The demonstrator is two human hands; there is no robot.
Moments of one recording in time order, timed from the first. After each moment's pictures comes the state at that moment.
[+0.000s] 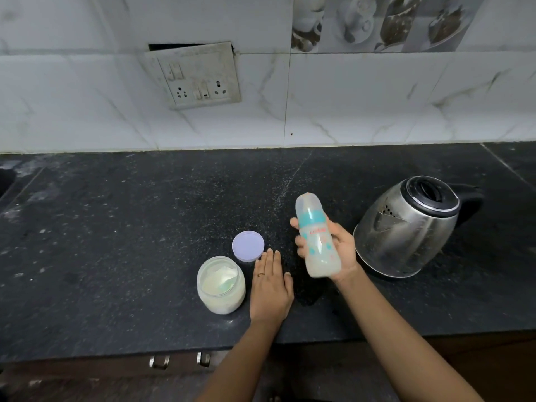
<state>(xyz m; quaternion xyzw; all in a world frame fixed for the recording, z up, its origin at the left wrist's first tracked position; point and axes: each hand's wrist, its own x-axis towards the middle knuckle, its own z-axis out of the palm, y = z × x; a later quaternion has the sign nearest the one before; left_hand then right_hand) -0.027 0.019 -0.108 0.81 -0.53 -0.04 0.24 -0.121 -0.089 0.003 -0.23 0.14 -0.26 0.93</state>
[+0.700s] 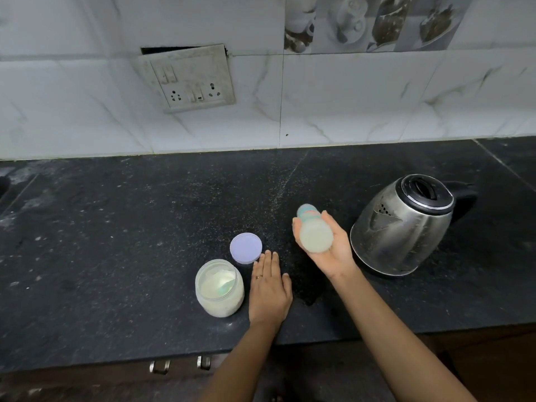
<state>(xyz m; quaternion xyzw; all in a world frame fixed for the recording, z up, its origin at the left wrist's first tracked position) -0.026 0.018 -0.112 0.81 -0.53 -0.04 0.24 -0.119 -0.093 0.004 -0.03 0.18 -0.32 0.93</state>
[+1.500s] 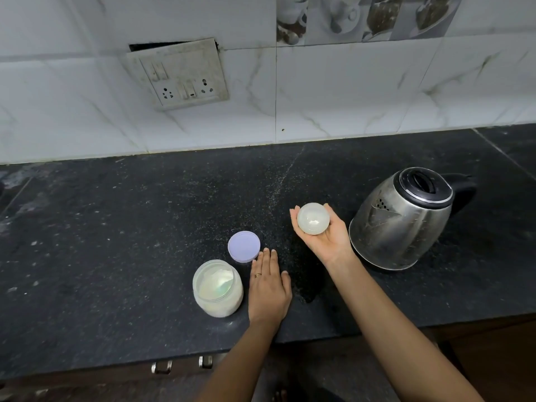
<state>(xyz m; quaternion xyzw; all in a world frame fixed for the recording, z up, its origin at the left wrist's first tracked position) -0.025 0.020 -0.113 0.81 -0.53 -0.05 0.23 -0.109 -0.097 0.023 0.09 0.26 -0.38 0.88</state>
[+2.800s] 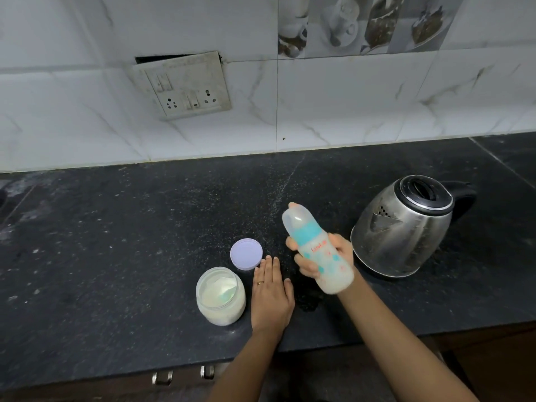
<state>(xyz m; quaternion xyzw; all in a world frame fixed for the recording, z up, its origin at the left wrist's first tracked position) -0.025 0.018 -0.115 0.81 -0.53 -0.04 0.25 -0.118 -0.087 -0.006 -0.21 0.08 -0.24 0.95</state>
